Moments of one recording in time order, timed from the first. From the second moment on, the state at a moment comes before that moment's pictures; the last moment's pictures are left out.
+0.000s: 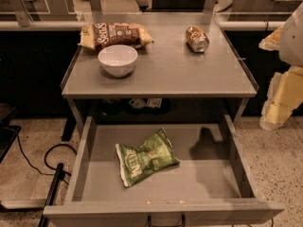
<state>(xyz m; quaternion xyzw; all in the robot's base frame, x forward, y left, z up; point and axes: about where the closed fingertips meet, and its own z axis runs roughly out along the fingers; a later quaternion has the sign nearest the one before) 0.438 -0.216 0.977 -0.60 0.78 -0.04 0.16</state>
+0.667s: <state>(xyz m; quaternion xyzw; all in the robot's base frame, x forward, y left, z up) 0.434 -0.188 0.962 -0.62 0.77 -0.02 0.17</state>
